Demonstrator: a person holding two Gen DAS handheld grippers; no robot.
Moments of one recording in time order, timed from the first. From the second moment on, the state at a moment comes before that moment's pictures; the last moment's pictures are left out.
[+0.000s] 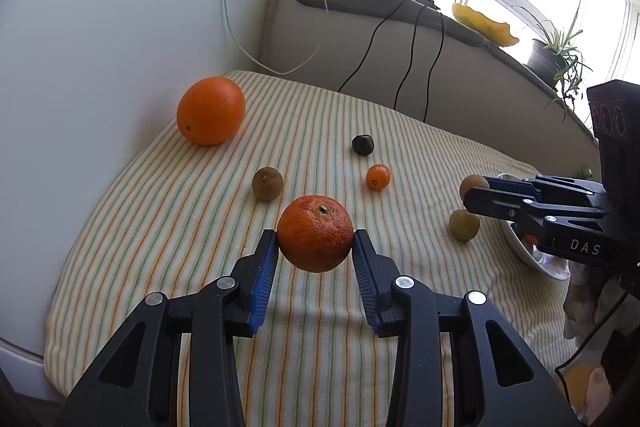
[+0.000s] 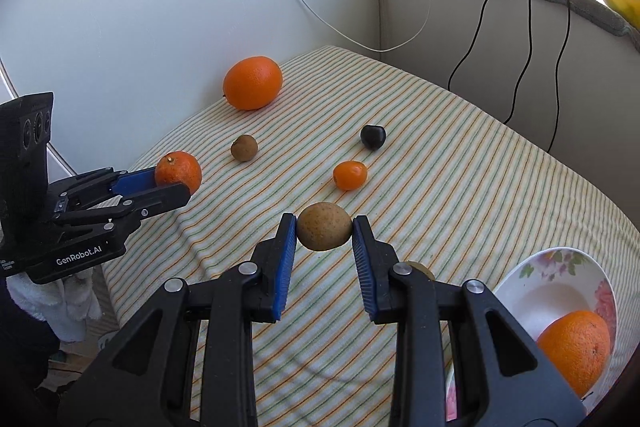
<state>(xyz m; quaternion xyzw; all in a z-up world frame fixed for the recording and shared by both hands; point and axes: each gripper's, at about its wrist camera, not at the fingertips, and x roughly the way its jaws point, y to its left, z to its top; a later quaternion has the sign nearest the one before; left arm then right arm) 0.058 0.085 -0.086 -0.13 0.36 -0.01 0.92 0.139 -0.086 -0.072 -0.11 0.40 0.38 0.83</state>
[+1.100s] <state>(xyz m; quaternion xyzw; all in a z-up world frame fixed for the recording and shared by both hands) 0.113 -0.066 -0.070 -0.07 0.37 -0.16 0.91 0.104 -0.249 -0.058 -0.06 0.40 0.29 0.87</state>
